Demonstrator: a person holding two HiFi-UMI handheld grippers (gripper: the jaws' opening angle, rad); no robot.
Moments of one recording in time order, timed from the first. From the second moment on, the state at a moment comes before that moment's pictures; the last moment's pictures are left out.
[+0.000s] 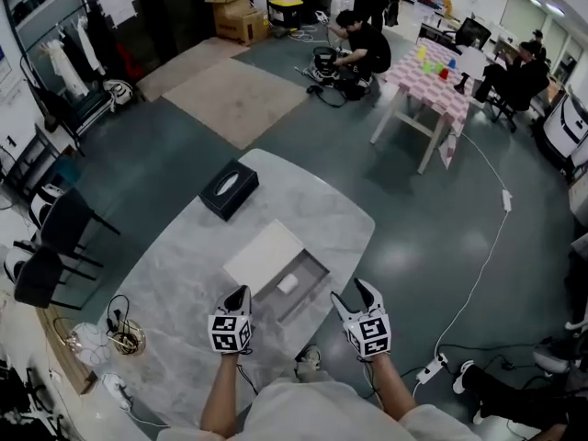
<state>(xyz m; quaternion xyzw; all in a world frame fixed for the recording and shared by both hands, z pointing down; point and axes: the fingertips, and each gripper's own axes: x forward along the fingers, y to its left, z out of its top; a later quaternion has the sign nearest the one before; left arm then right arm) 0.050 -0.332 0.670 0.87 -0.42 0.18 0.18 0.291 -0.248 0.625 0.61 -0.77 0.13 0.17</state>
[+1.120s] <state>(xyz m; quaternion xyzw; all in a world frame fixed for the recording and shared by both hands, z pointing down) -0.077 -0.333 0.688 0.80 -0.54 0.15 0.23 0.173 -0.330 0.654 0.48 -0.84 0.12 0.21</state>
